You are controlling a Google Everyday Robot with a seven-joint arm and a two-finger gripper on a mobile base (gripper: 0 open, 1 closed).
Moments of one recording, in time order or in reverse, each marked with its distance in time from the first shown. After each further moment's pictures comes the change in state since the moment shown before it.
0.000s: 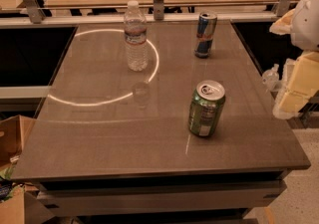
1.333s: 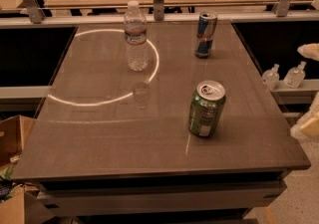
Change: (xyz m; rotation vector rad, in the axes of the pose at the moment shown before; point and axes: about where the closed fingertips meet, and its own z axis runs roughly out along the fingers) arm 0.060 0.005 0.026 0.072 -0.318 0.127
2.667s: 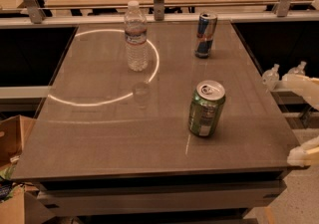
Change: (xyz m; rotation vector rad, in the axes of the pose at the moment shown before) arm -0.029 0.064 0.000 -0.205 -0.699 0.244
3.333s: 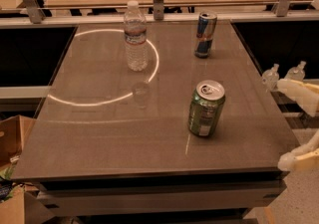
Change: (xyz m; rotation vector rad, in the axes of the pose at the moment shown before) arm 0.008 0.007 0.008 0.012 -0.007 0.002
